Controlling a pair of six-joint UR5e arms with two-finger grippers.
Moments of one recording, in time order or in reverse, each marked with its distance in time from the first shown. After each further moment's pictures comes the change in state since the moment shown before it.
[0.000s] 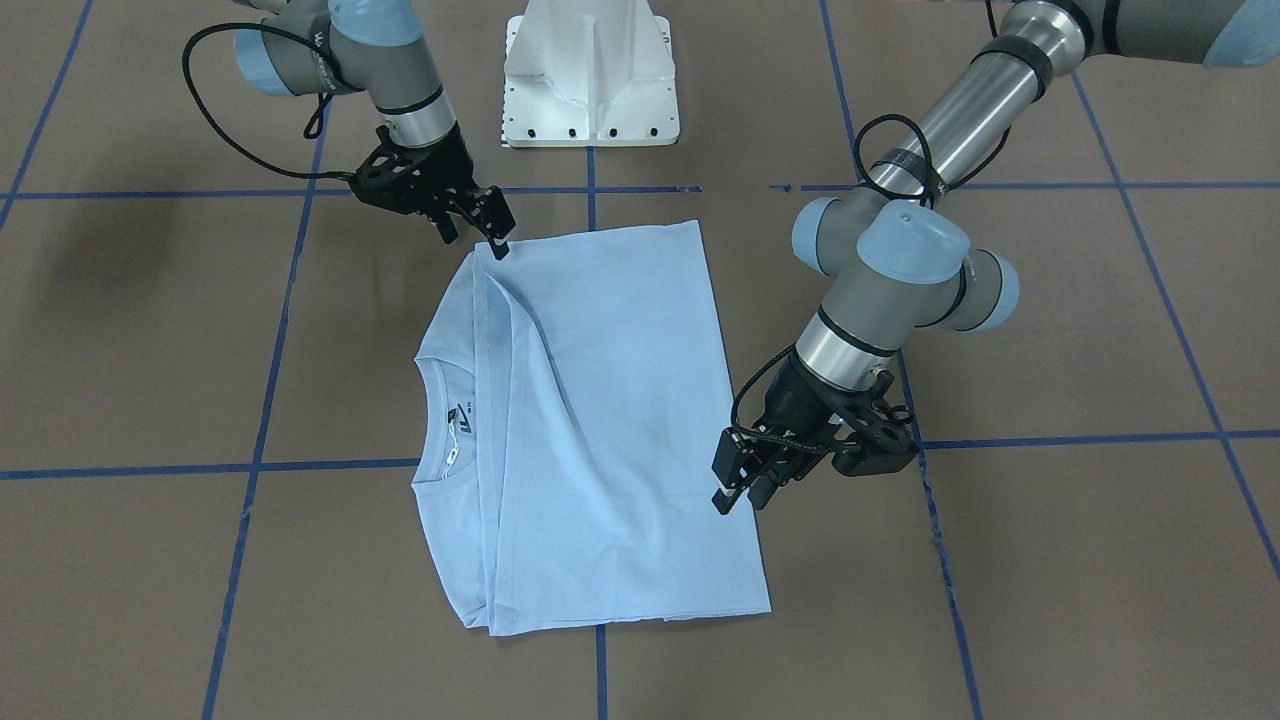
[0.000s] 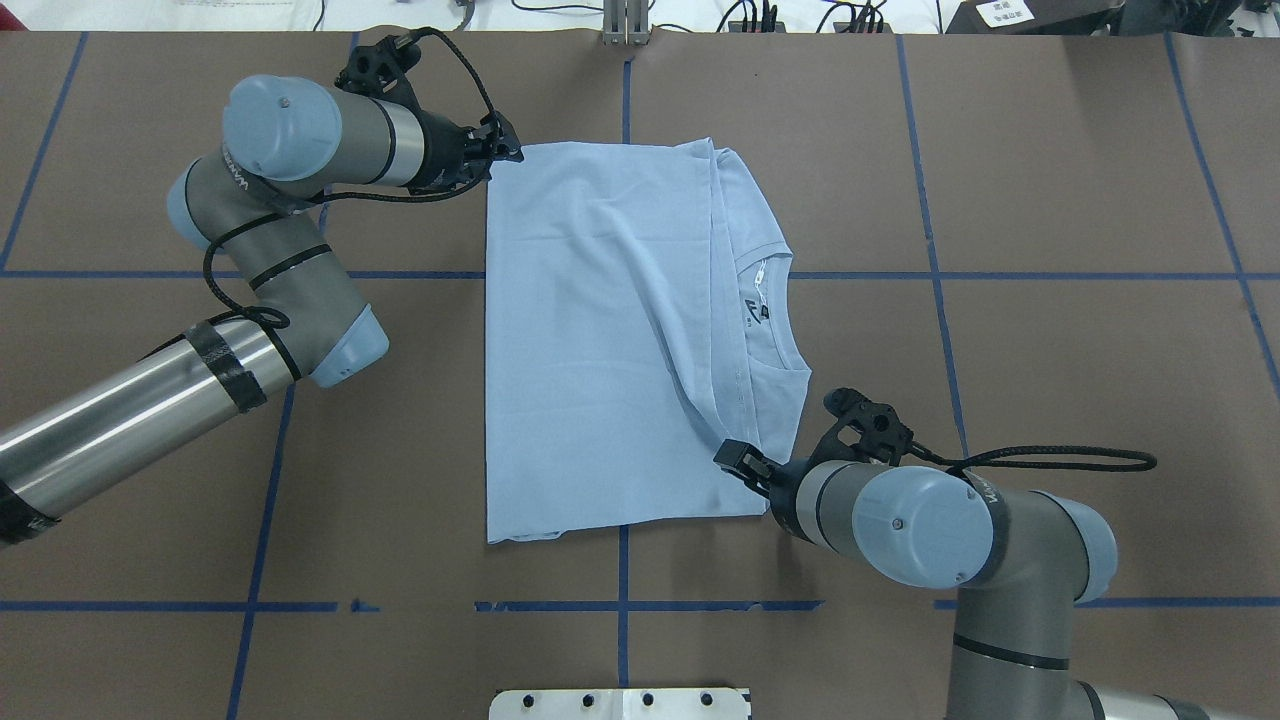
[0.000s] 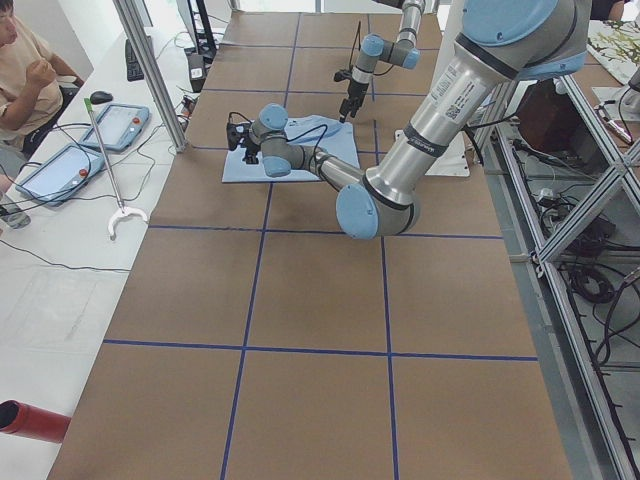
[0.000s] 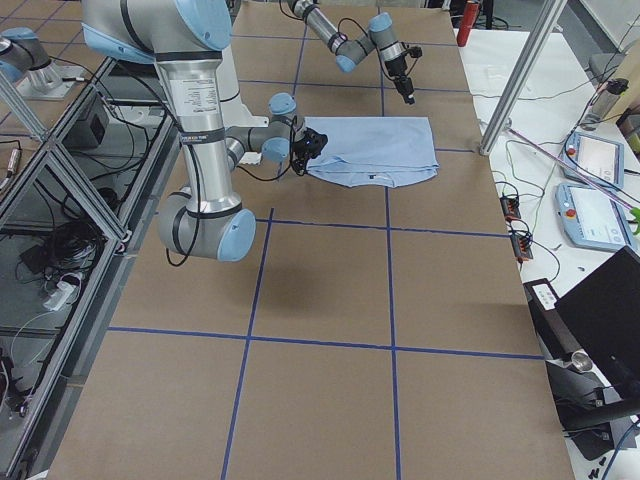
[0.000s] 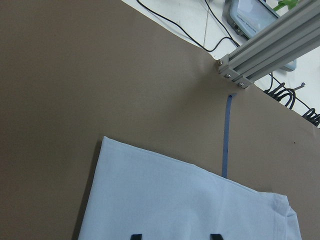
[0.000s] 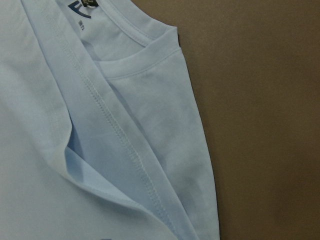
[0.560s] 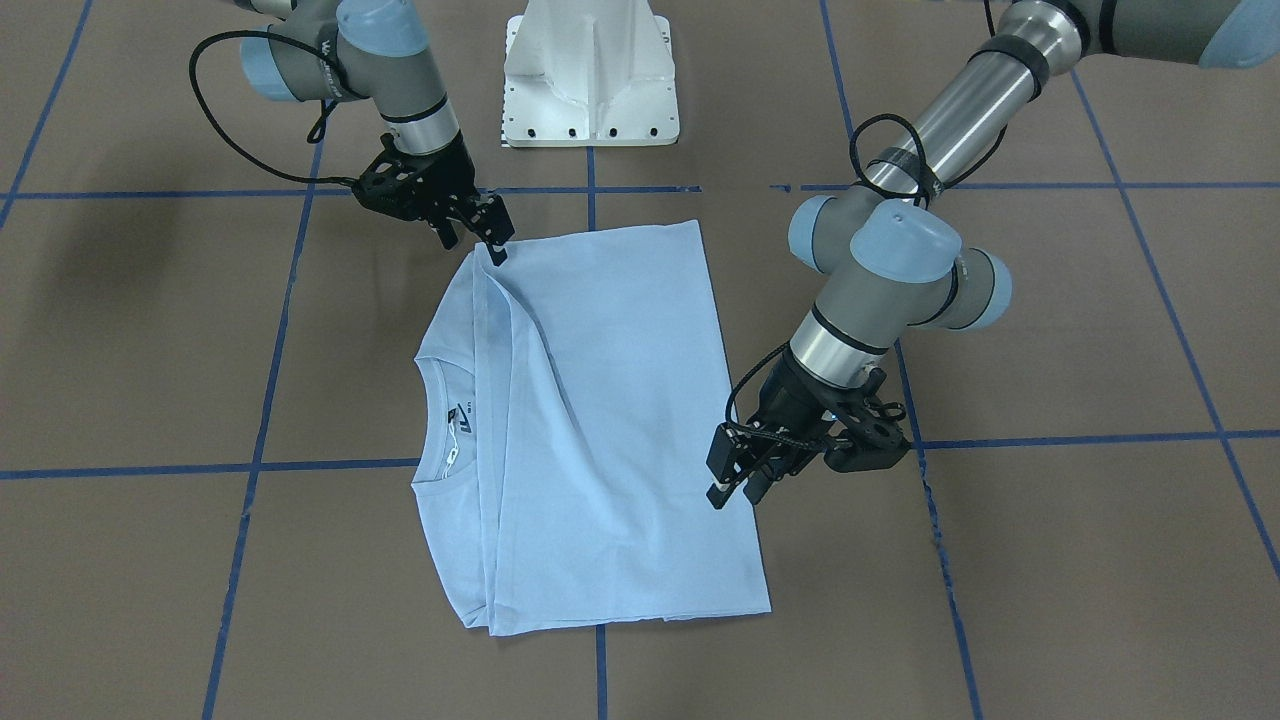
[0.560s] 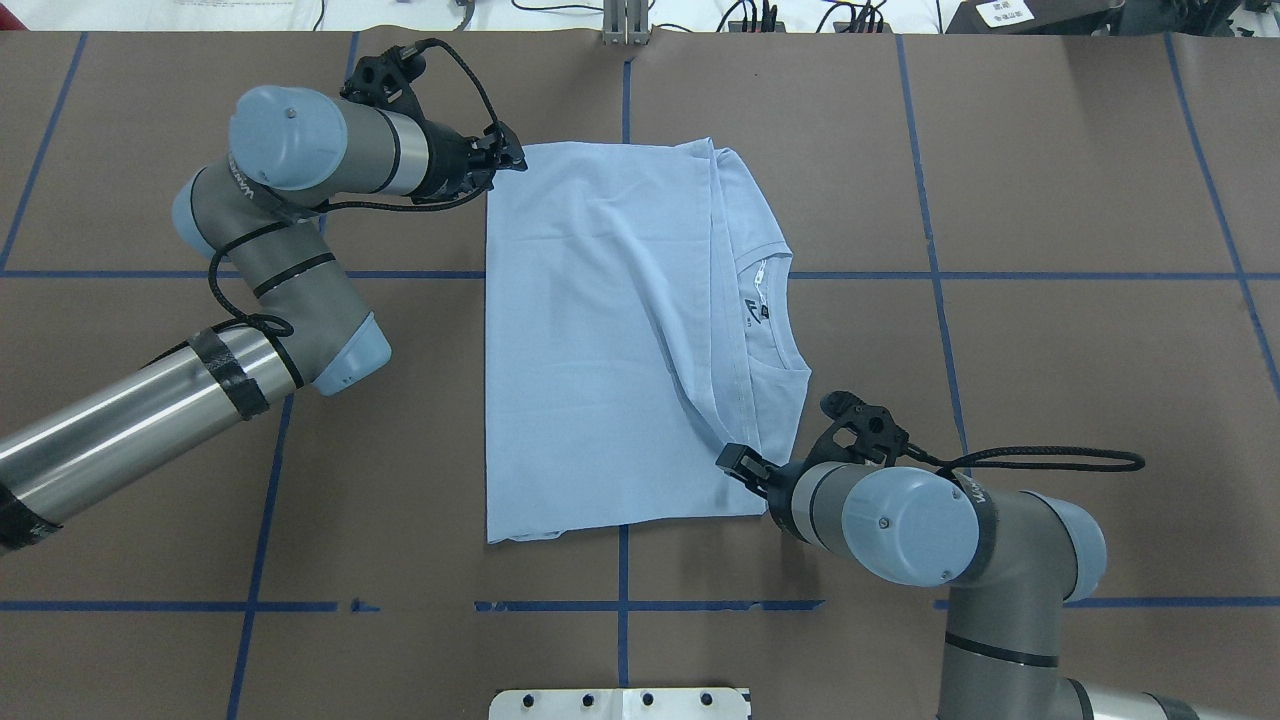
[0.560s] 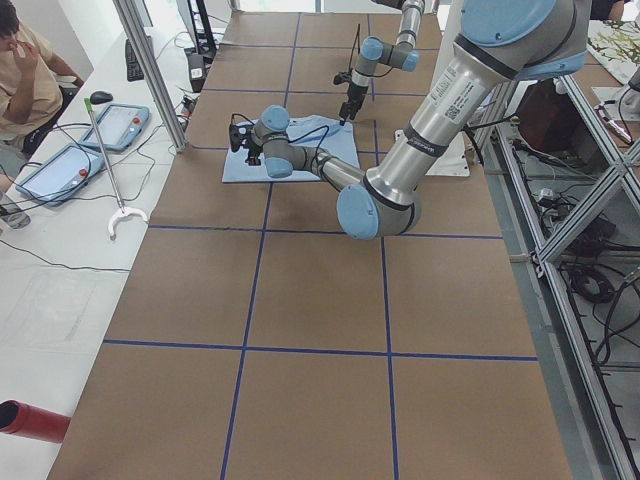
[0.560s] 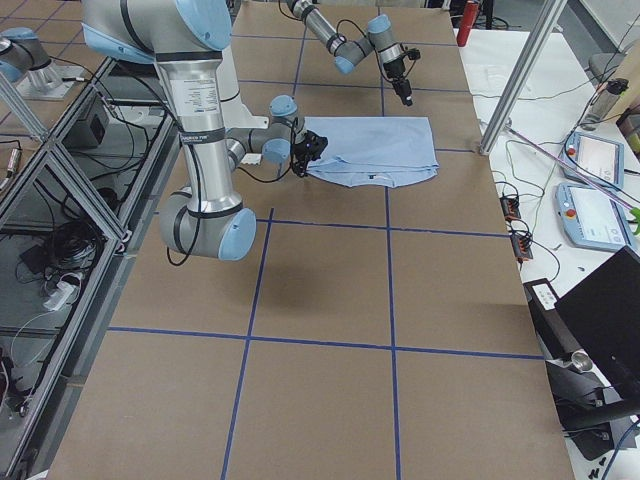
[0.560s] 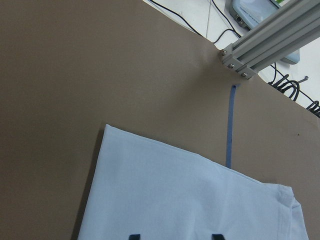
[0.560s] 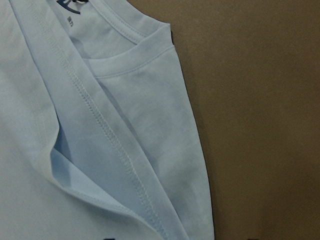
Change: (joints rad) left arm 0.011 0.002 0.000 -0.001 0.001 0.000; right arm -0.002 0.014 -0.018 -0.019 0.001 -0.002
